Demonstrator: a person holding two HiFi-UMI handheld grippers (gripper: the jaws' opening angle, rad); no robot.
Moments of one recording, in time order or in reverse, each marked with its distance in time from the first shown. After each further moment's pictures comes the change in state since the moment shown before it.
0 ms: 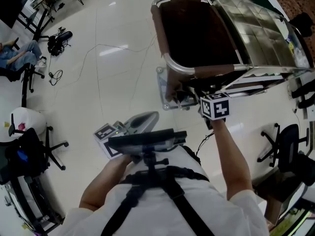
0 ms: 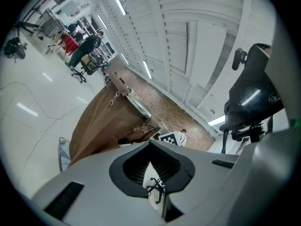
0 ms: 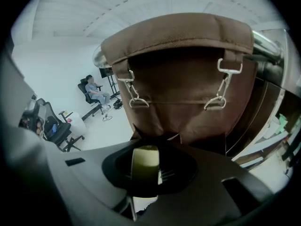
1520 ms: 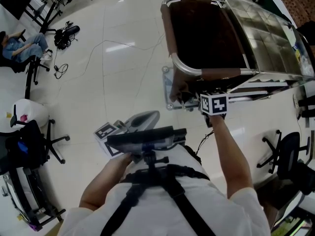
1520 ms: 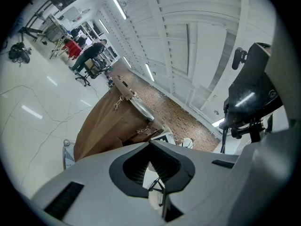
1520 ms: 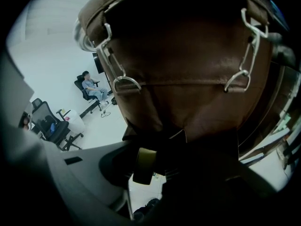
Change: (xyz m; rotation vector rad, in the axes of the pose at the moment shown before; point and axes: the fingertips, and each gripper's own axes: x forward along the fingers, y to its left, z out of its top) left arm -0.011 0.005 0.006 0.009 -0.033 0.047; right arm 0.037 -0.005 -0.014 0.021 0.094 -0.009
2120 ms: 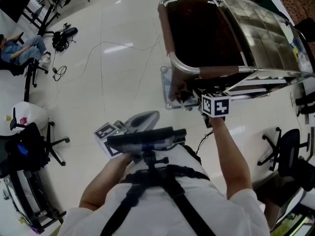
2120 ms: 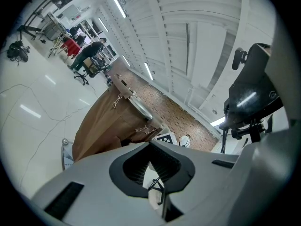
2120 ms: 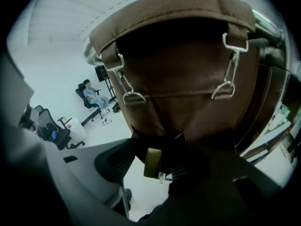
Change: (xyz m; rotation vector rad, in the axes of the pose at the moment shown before) left arm 0.000 -0.003 -0.003 -0.002 0.012 -0.016; right arm -0.018 0.002 0.008 0.045 -0.102 0.008
